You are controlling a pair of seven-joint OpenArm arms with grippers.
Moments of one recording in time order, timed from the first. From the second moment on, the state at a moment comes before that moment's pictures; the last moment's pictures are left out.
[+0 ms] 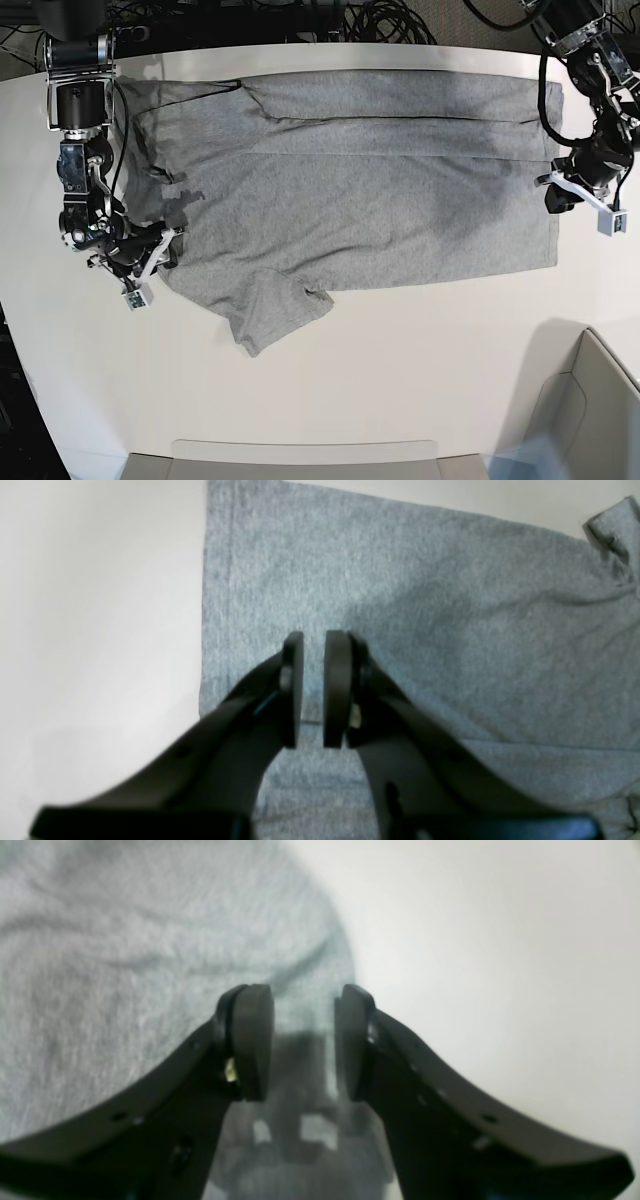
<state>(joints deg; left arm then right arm) 7.7 -18.6 -39.2 99.6 -40.7 -21.3 68.5 19.4 22.7 -6.6 65.1 19.6 23.0 -44.1</state>
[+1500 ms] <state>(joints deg) 5.5 -17.1 -39.2 95.5 -40.8 -21.7 68.4 31.6 18.7 -3.2 48.9 26.2 22.7 -46.9</state>
